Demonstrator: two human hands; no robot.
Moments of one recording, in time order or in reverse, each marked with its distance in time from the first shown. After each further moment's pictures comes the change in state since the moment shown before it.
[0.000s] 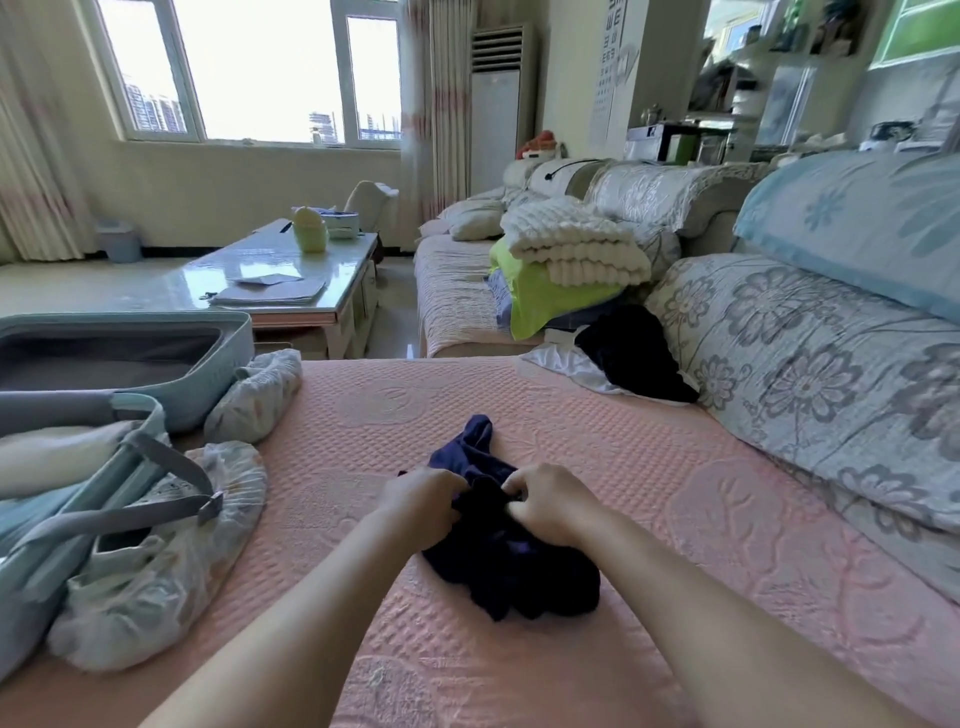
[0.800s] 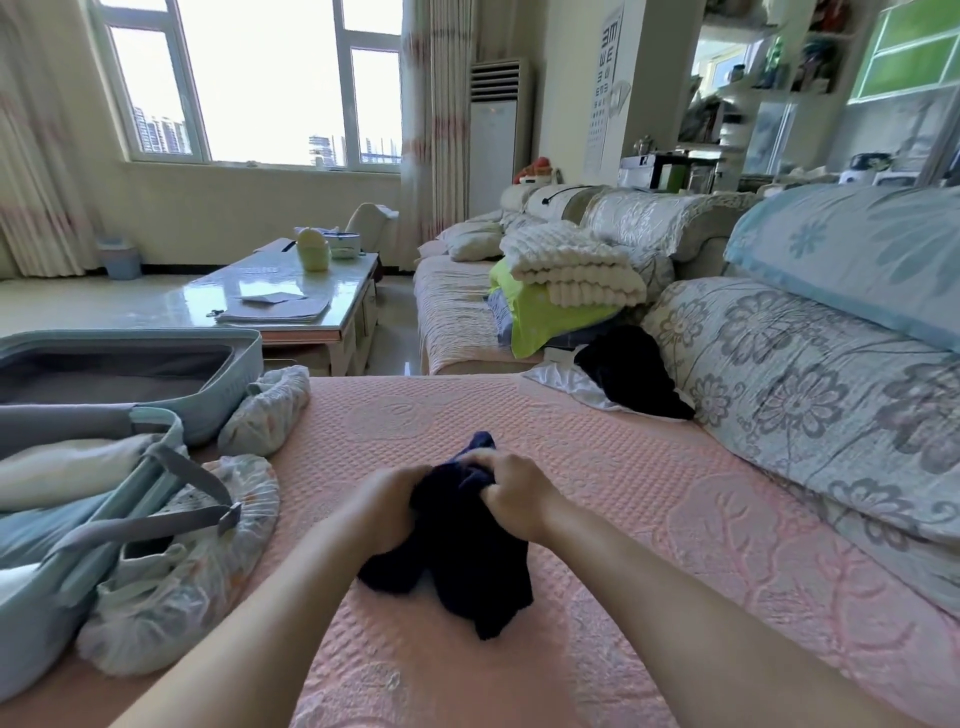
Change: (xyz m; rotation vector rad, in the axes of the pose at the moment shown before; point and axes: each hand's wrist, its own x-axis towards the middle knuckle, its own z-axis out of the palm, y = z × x) left_hand -0.032 -0.051 -0.023 -0.376 0.080 0.078; right_hand -0.006 -0.064 -0.007 0.253 0.061 -0.136
